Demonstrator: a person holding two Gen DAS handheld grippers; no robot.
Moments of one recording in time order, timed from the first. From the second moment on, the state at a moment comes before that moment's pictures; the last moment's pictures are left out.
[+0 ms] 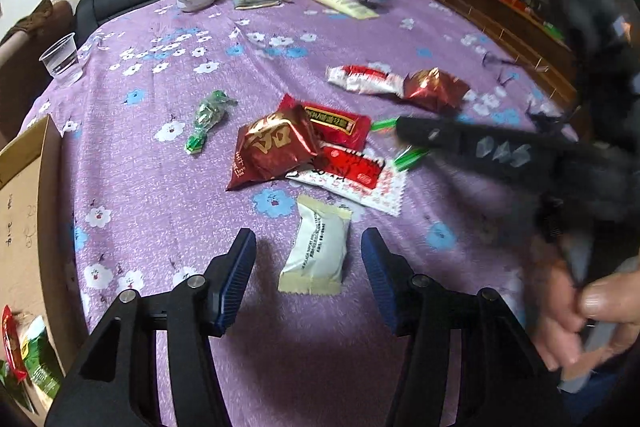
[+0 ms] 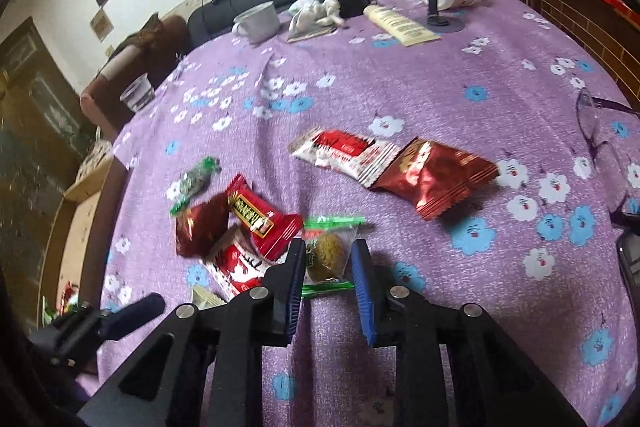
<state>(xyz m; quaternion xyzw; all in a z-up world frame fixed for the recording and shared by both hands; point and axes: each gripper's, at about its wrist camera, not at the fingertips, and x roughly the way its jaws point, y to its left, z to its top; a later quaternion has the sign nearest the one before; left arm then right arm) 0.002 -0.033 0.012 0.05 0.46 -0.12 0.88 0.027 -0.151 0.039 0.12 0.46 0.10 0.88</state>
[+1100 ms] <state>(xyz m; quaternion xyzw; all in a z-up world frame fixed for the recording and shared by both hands) 0.004 -0.002 0.015 -0.01 0.42 -0.08 0.90 0.020 -0.127 0.034 0.03 0.46 0.07 0.88</state>
